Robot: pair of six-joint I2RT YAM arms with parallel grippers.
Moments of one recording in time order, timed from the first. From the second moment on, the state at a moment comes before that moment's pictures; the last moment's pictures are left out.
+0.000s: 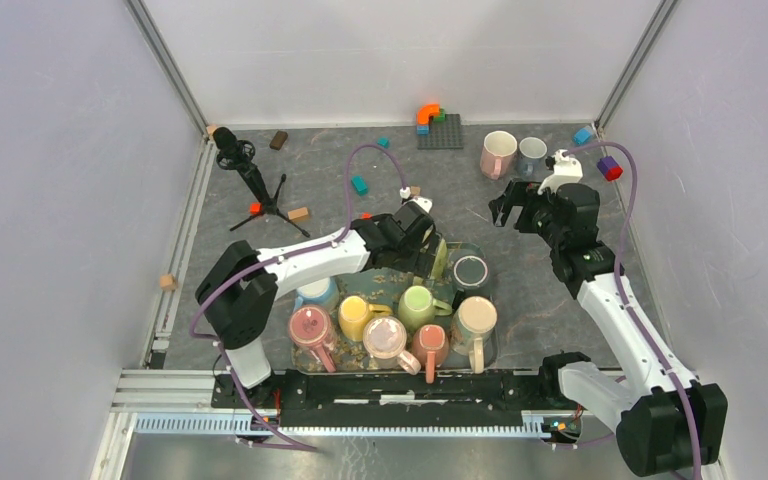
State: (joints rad) left arm -0.91 1.76 1.25 -0.48 -0.23 -0.46; right arm 0.16 1.00 0.77 -0.14 -0.08 0.29
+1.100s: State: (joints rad) left arm -0.88 1.82 1.35 -0.53 -0.04 -0.30; right arm 0.18 1.00 0.73 -0.11 -0.09 0.30
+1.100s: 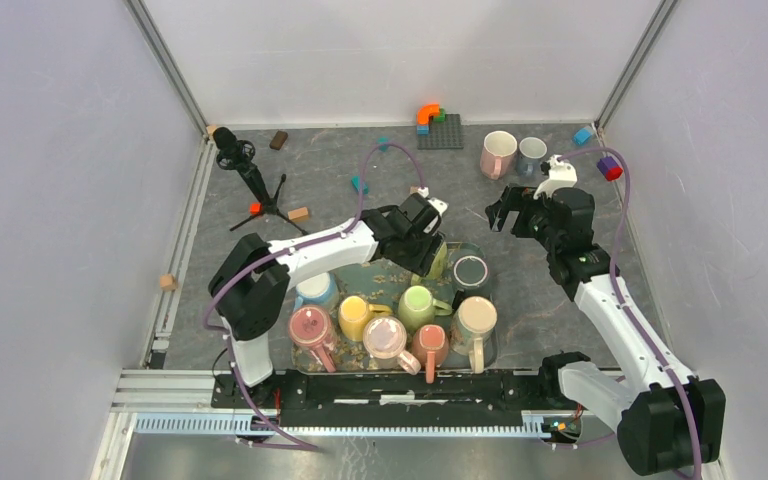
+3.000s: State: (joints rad) left arm -0.86 1.61 1.62 -0.59 -0.10 -0.30; right arm 0.23 0.88 0.63 0.22 -0.57 0.45
